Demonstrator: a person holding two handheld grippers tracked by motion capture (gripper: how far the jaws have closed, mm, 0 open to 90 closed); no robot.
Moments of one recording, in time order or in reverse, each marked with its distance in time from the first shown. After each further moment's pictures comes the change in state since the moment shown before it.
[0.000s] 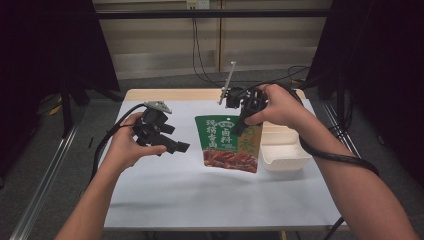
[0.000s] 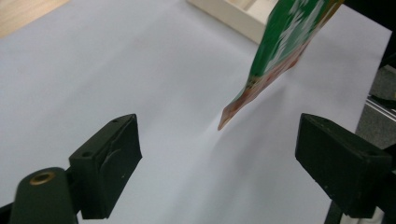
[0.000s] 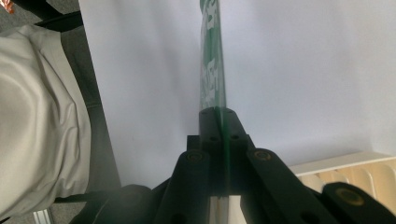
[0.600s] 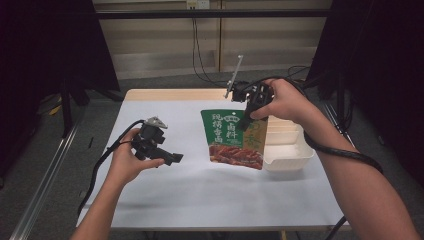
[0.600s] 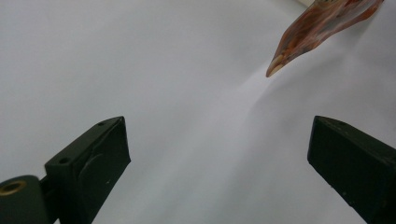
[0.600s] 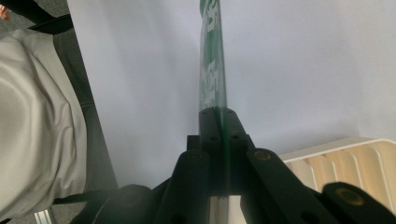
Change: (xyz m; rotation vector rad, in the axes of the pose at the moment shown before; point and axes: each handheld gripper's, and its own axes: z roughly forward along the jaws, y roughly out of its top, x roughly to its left) left arm 0.012 -0.045 0.026 0.001 0.115 -0.080; right arm -0.013 -0.008 -0.010 -0.005 -0.016 0.029
